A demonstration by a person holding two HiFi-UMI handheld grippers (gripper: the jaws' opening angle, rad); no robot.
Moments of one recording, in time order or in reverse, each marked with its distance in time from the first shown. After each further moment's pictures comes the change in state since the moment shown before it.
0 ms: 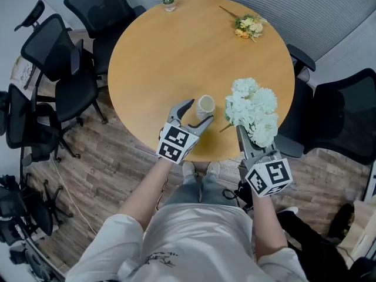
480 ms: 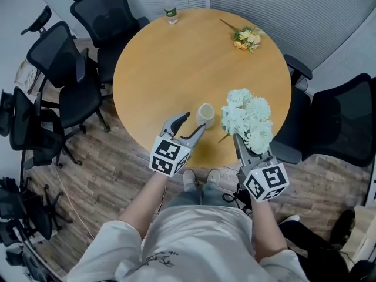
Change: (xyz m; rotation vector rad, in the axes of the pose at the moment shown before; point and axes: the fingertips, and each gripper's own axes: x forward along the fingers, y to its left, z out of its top) left arm -0.044 -0.001 0.027 -0.054 -0.049 0.045; right arm -0.009 0.011 0.008 0.000 0.020 0.031
